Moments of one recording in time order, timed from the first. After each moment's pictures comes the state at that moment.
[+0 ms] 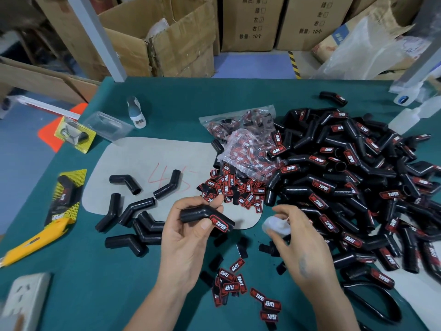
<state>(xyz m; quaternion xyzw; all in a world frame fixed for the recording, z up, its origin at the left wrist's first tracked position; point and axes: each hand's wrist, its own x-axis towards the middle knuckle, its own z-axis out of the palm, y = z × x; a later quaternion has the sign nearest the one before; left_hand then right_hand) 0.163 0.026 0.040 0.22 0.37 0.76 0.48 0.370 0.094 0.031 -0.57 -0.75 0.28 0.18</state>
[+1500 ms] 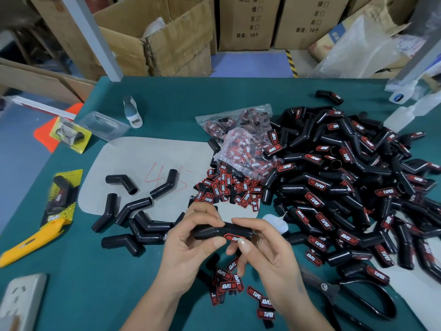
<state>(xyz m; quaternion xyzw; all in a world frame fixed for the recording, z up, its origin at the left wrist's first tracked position) 0.154 0.018 0.025 0.43 0.44 0.66 0.43 0.333 0.055 0.036 -0.31 -0.50 0.71 0.39</state>
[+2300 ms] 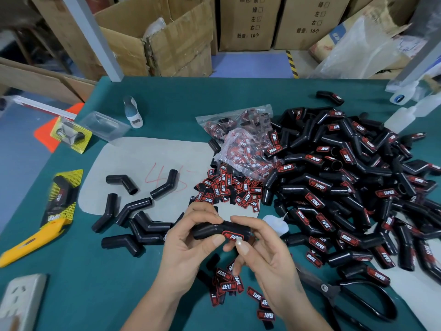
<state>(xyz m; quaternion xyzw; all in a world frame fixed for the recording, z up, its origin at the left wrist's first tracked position) 0.154 0.017 0.024 0.40 0.44 0.67 0.43 0.332 0.057 0.019 -0.29 -0.49 0.72 0.39</state>
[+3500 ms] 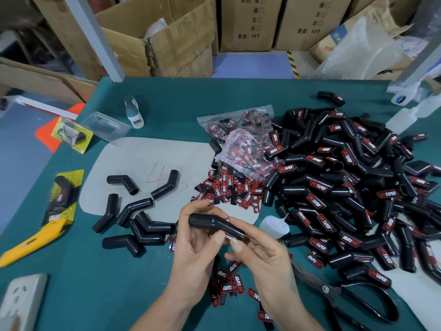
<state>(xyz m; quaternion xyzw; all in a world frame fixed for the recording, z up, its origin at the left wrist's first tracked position) 0.182 0.014 0.032 0.27 0.42 0.71 0.49 0.317 0.051 0.033 -0.33 -0.42 0.74 0.41</state>
